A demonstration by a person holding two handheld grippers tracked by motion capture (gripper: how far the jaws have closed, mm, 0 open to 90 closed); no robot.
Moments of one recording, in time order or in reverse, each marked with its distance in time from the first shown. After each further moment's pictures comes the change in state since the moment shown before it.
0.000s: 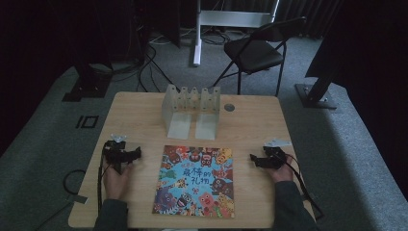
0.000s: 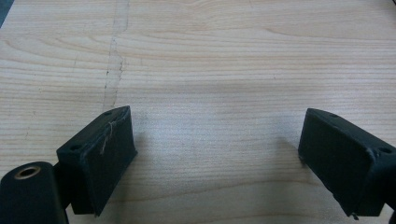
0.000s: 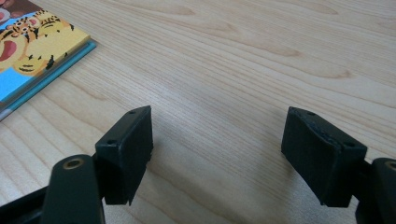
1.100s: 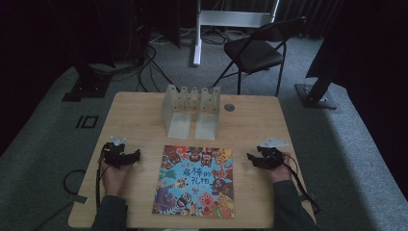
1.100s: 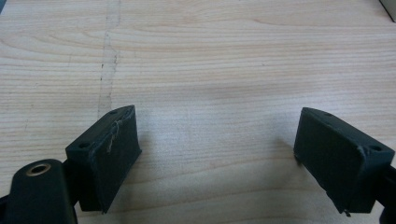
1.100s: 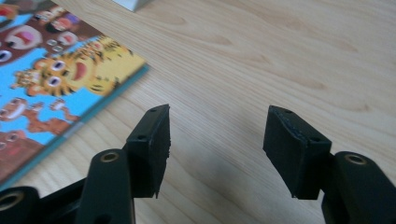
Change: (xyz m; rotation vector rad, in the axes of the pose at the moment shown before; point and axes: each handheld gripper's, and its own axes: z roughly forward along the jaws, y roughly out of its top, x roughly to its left) left arm 0.002 -0.007 -0.008 -0.007 -0.036 0.038; right arm 0.026 0.017 -0.017 -0.024 0.026 -0.058
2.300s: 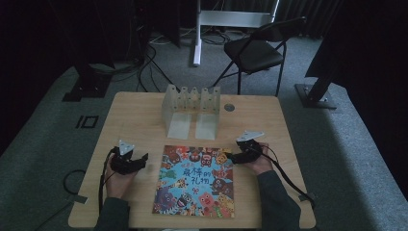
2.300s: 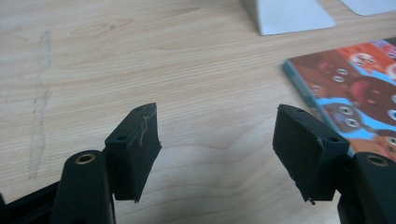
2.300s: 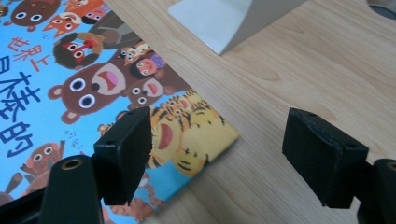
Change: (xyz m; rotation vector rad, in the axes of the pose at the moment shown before) left arm -0.040 -0.005 -0.040 -0.095 -0.142 0.152; right arm 0.041 0.048 0.037 0.036 0.167 -0.123
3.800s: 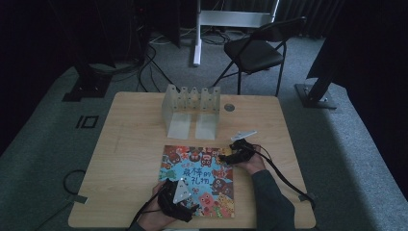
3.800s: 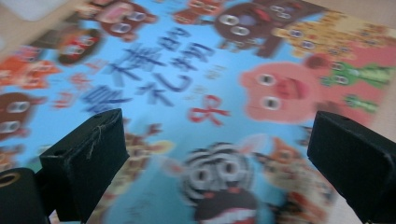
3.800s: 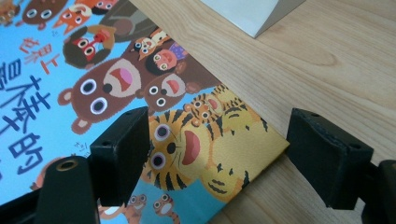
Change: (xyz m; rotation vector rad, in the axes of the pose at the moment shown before) left arm -0.179 -0.029 -0.036 0.045 -0.434 0.488; right arm 0.001 0.000 0.029 0.058 0.117 0.090
